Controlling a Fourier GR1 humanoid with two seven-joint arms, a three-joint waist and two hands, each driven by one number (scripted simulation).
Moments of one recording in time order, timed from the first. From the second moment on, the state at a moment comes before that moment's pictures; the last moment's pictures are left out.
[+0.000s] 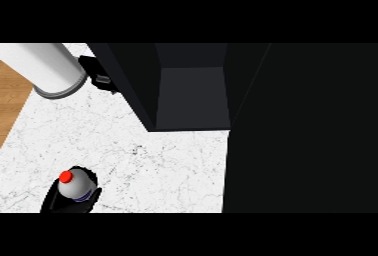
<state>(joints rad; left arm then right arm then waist) -0.14 0.21 0.34 -0.56 0.03 -0.58 -0.78 1.02 -0.19 0.35 -2.49 -0.04 0.15 -0.28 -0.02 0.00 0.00</state>
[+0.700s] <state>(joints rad) -0.26 0.03 0.25 -0.56 0.12 -0.31 -0.85 1.04 -0.21 0.37 -2.49 -0.03 0.15 -0.30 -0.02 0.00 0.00</state>
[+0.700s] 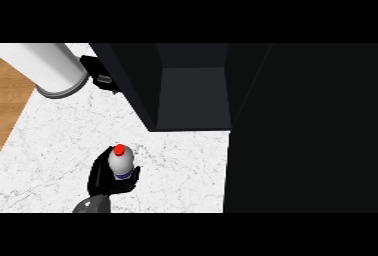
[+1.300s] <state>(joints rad) -0.32 0.00 -0.09 -0.77 0.41 -0.11 -0.66 1.02 -0.21 0.37 -2.48 -0.04 0.14 -0.29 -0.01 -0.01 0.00</state>
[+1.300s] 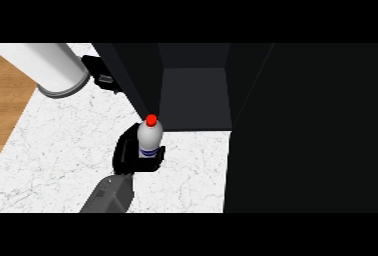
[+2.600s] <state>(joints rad) -0.90 0.00 -0.38 -0.63 0.57 0.52 -0.38 0.98 -0.21 0.25 -2.48 -0.08 0.19 -0.30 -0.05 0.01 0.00</state>
